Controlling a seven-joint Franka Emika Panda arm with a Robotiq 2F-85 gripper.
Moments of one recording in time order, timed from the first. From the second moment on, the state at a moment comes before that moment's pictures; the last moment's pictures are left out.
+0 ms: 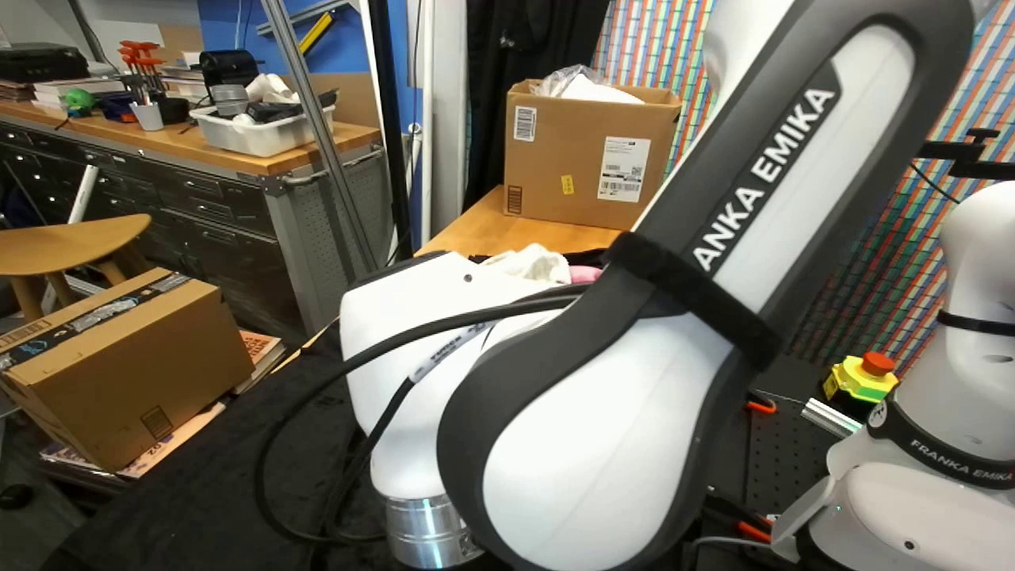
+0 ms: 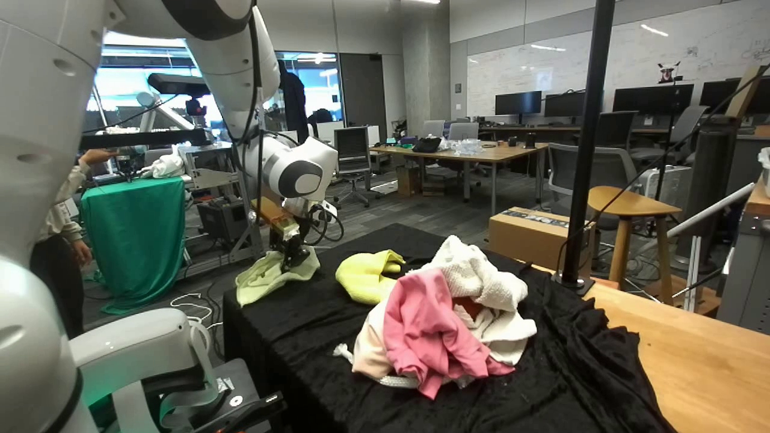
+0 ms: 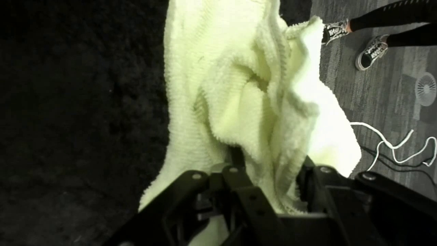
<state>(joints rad) 0.42 0.45 0.40 -2.08 0.40 2.37 0.13</state>
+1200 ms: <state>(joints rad) 0.33 0.27 0.32 -2.00 0.23 1.98 0.04</state>
